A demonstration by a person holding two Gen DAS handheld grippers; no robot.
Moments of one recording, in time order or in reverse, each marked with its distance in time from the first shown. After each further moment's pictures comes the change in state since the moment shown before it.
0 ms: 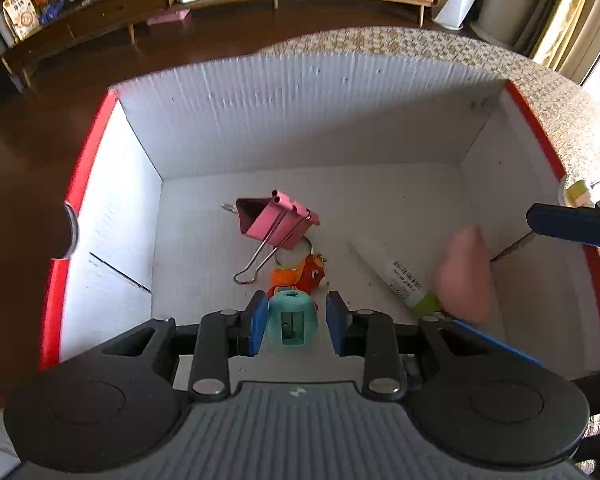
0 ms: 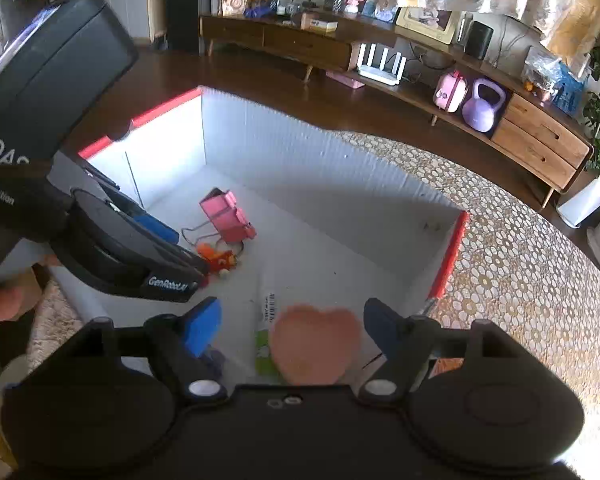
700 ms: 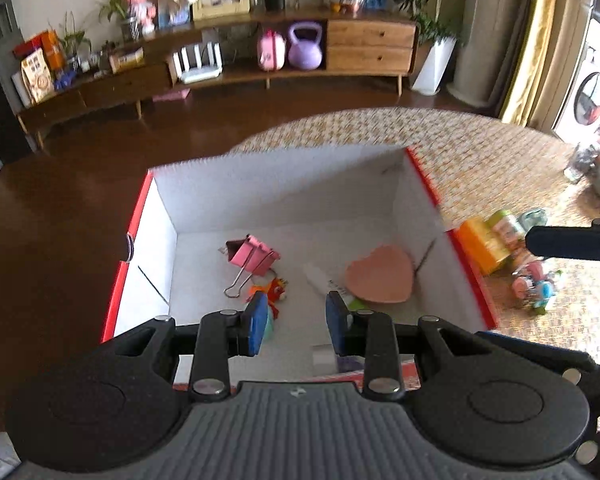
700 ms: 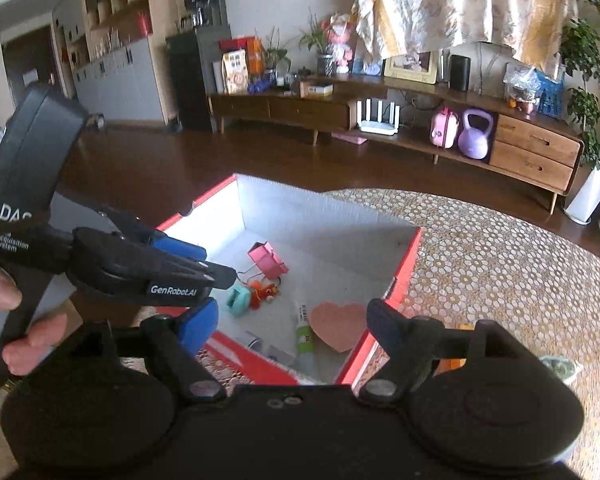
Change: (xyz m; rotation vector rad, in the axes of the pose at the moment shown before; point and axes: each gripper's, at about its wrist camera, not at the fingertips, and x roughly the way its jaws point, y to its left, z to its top) left arm -0.108 -0.036 -0.044 0.033 -0.253 -0.001; right arm -0.128 -0.013 -0.038 0.144 -0.212 0.104
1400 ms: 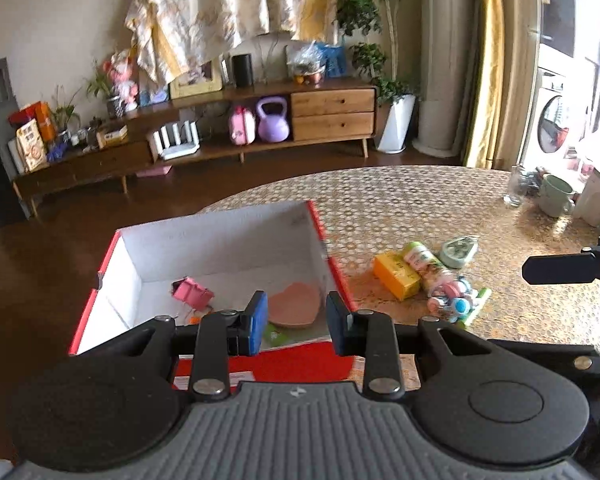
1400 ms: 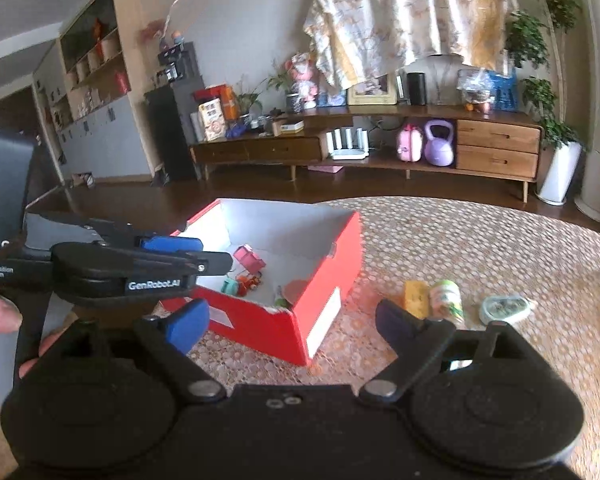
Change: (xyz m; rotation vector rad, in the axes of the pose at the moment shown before) left arm -0.071 -0.085 -0.040 0.077 -0.231 -0.025; right arm -0.096 -0.030 -0.068 0.134 -0.134 -0.028
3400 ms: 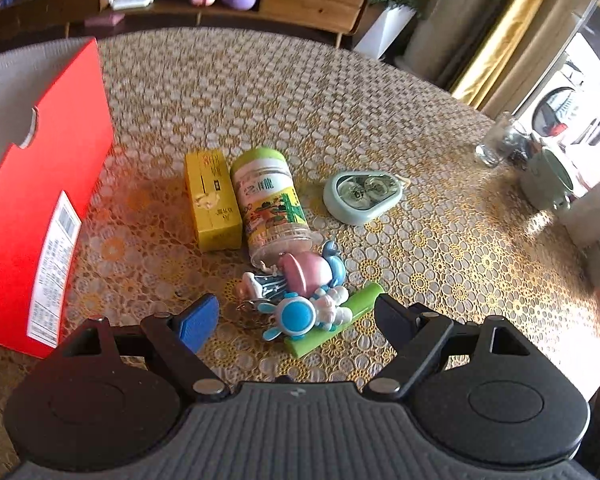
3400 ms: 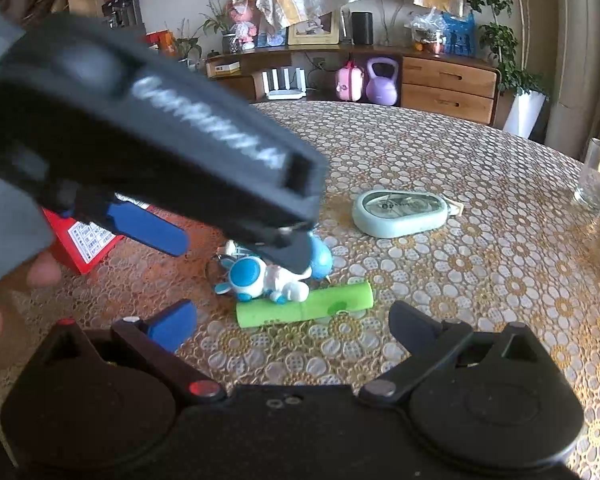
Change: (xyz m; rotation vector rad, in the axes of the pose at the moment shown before) left arm 0.201 -0.153 0.005 -0.294 0.387 -0.169; right arm 0.099 -0.156 -0.090 -0.018 0.140 -0.129
